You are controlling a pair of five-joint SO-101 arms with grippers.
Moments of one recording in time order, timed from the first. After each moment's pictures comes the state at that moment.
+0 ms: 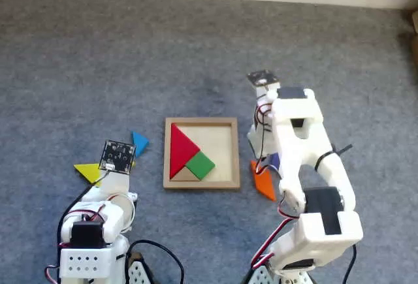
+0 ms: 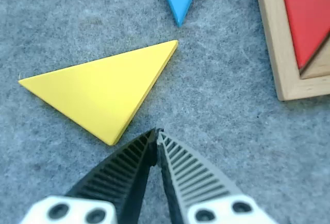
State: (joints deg) left arm -6.7 -100.9 96.0 75.9 -5.2; right arm -10.5 5.7 18.7 73.7 17.8
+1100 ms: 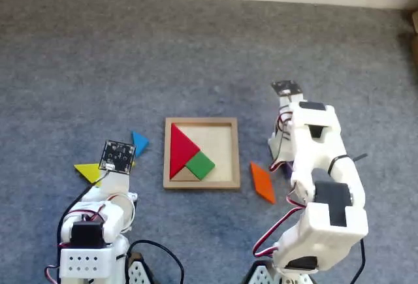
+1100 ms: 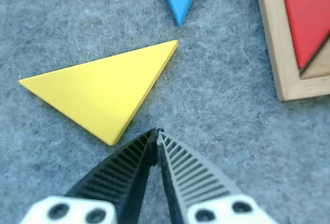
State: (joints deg) left arm -6.7 -100.9 96.0 75.9 -5.2; right arm -3.2 12.5 25.6 61.3 20.9
